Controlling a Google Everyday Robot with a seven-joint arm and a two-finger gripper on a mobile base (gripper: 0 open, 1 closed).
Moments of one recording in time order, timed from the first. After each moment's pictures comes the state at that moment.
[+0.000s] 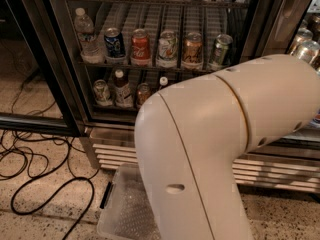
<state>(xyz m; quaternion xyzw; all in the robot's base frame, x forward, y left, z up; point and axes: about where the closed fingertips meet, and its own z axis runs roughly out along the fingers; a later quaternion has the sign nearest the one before) 0.791 -0.129 0.629 0.04 0.85 0.09 0.52</state>
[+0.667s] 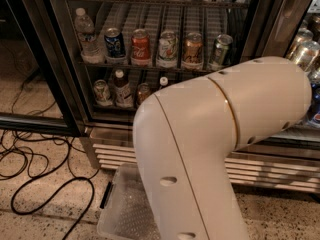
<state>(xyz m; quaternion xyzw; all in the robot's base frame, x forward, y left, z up) 0.811 -0.136 0.628 0.05 0.85 0.08 0.52</state>
